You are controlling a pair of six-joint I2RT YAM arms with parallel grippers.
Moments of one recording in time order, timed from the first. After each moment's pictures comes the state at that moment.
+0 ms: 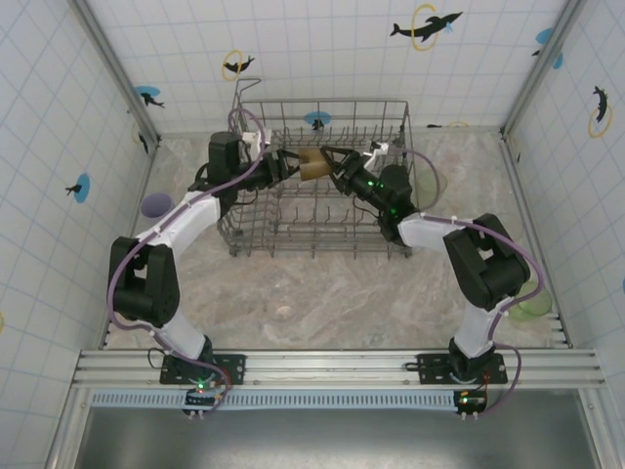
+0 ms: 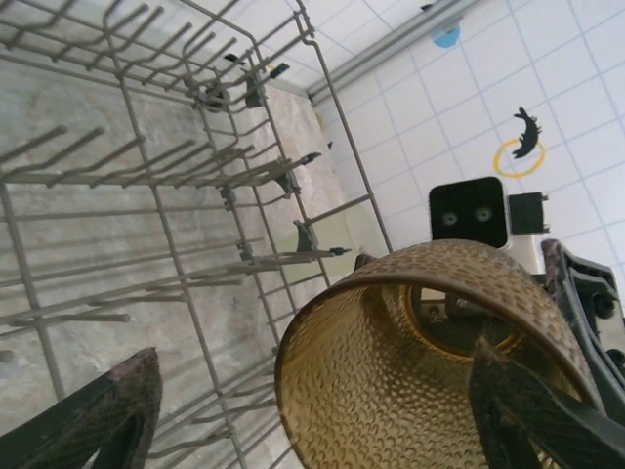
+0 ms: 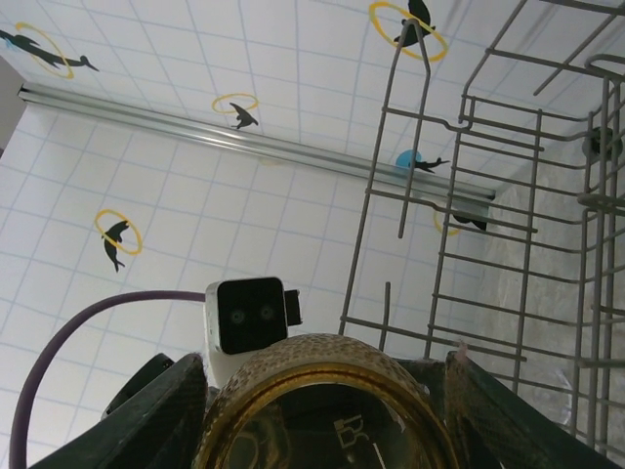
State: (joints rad) left arm -0.29 1.65 1.20 0.03 0.79 -0.66; right arm 0.55 1.81 0.99 0.98 -0.35 1.40
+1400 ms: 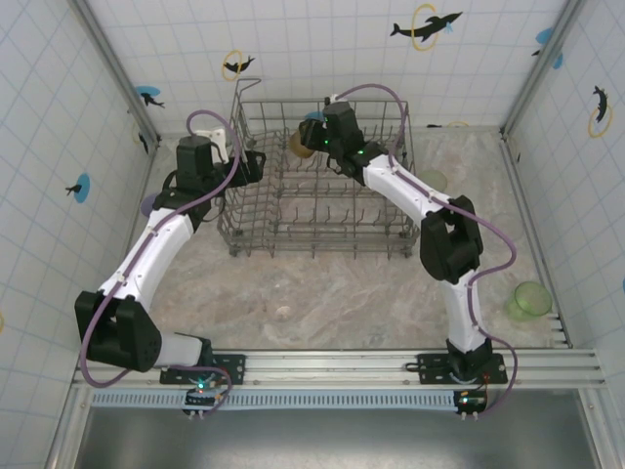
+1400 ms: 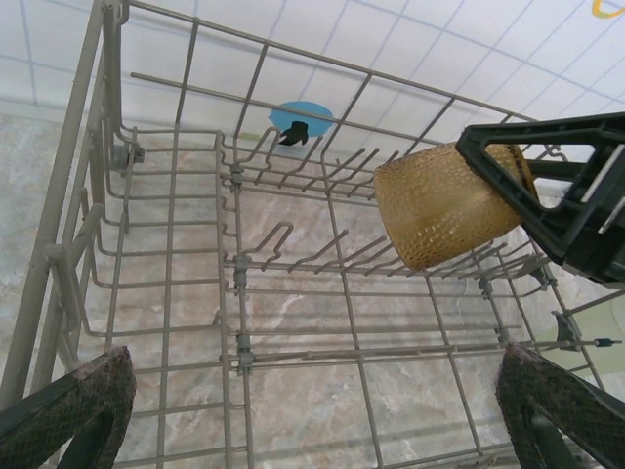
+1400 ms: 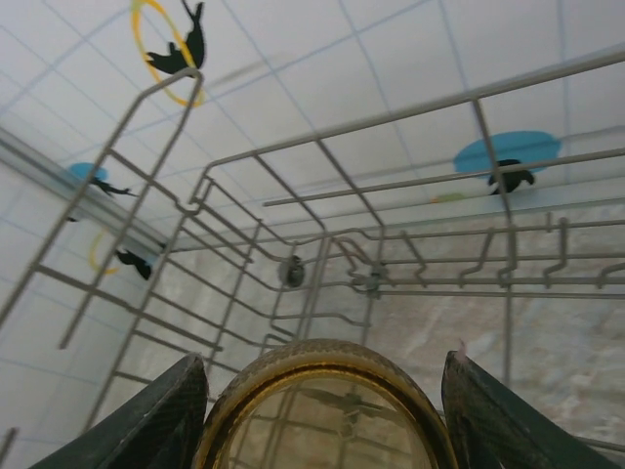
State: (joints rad) left arm -0.23 1.36 1.16 -0.27 0.22 -0.33; right arm 0.62 2.14 1.92 -0.18 0.08 0.58
